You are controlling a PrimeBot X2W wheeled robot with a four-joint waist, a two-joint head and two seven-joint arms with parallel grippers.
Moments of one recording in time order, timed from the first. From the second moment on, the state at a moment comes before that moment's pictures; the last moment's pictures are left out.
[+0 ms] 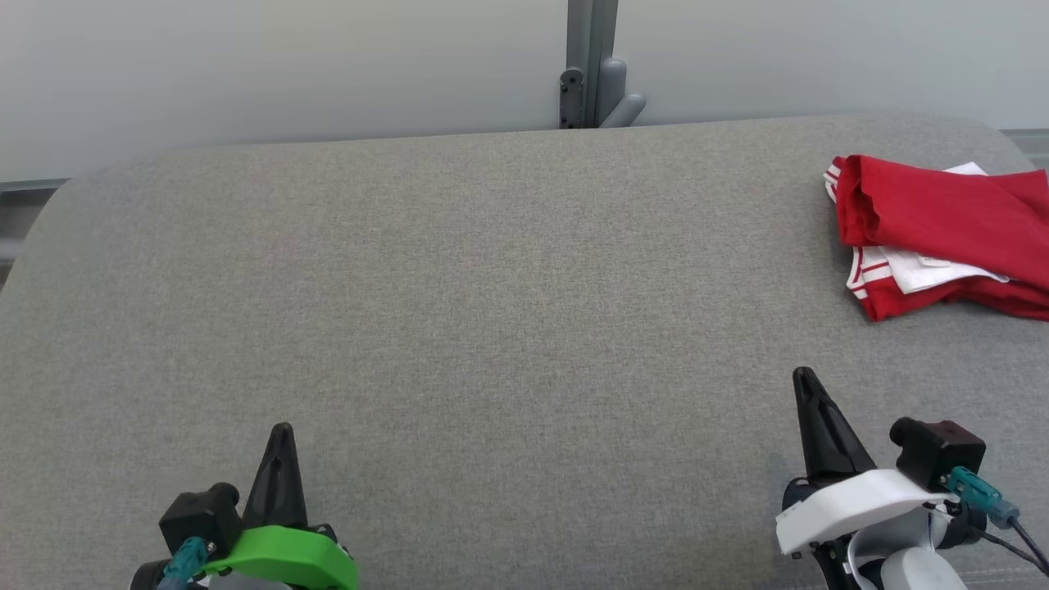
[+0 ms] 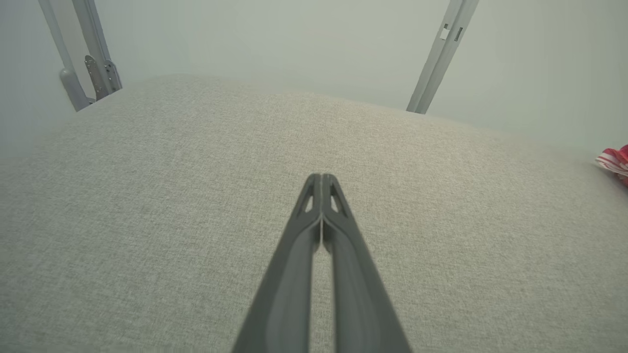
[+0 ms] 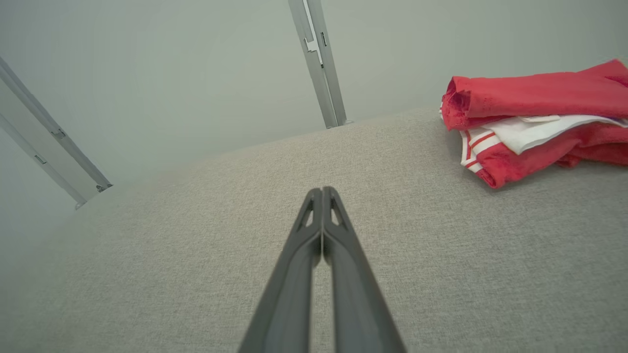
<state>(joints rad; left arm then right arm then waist) -0.02 0.07 -0.13 0.28 -0.33 0.05 -0.23 -0.02 -0.05 0.05 0.16 0.31 0.13 -0.18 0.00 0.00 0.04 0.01</state>
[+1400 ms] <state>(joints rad) -0.07 0.06 -0.01 0.28 -0.95 -0.04 -0.05 -0.05 -0.07 0.01 0.20 0.97 0.13 -0.08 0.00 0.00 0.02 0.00</state>
